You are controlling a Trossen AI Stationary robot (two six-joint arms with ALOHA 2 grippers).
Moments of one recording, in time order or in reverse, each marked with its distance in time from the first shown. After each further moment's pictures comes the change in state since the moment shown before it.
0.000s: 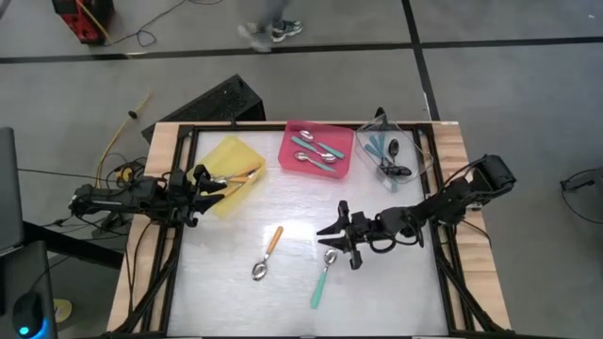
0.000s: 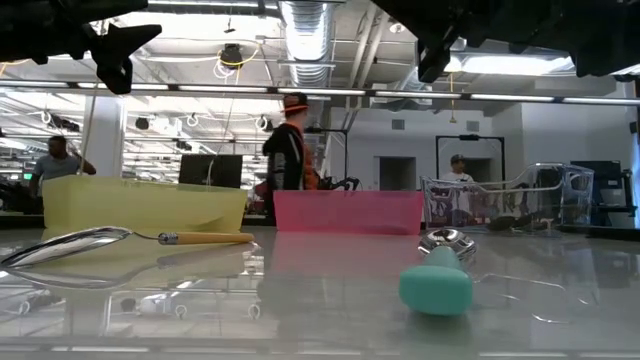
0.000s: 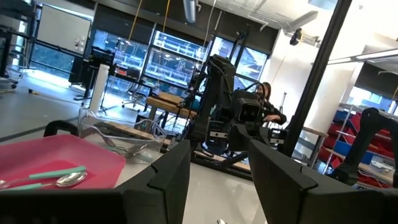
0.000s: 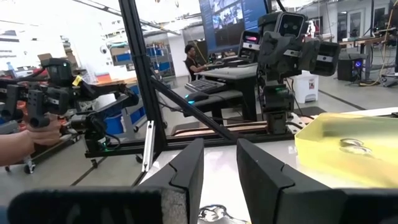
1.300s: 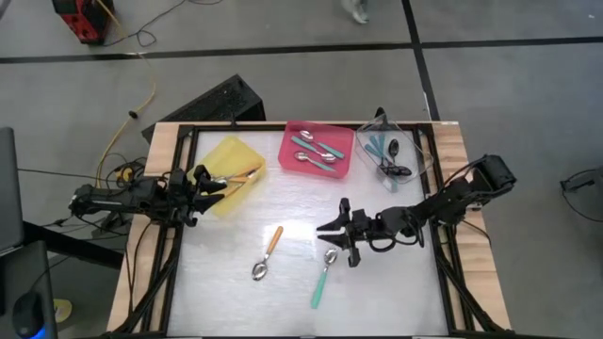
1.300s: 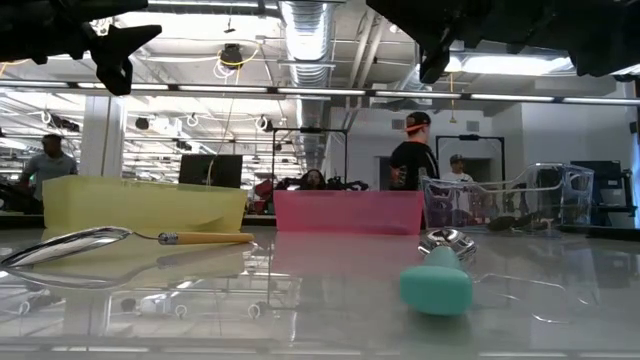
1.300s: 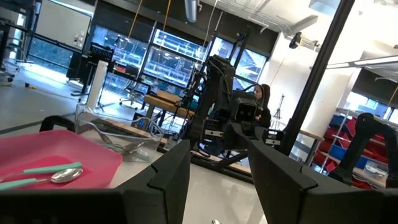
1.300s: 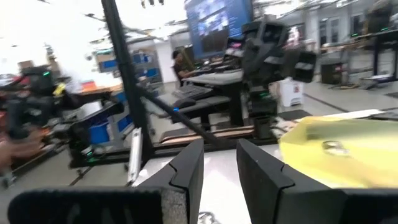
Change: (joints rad) left arm 0.000 0.000 0.000 0.000 0.001 -0.035; right arm -0.007 -0.002 0.000 0.012 0.058 -0.001
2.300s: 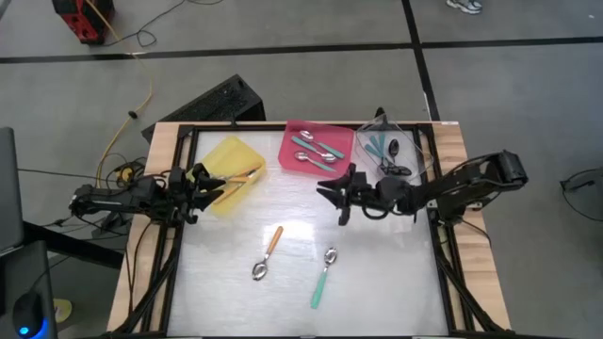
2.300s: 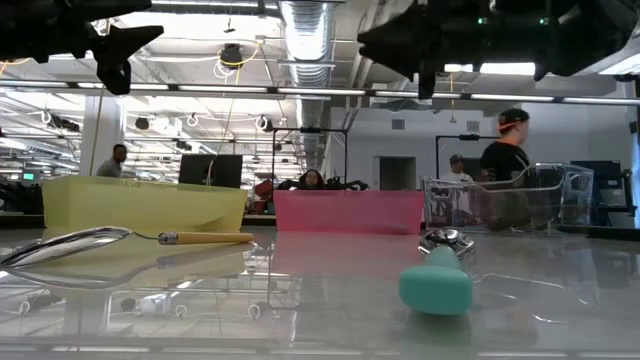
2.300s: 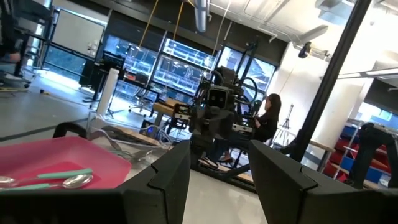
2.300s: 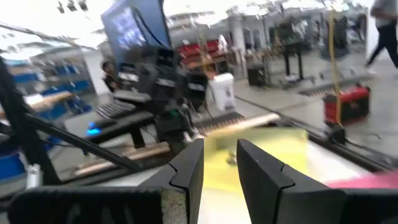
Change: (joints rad) left arm 0.000 0.000 0.000 0.024 -0.054 0.001; right arm -0.265 -0.131 0.000 -0.143 0.025 0.023
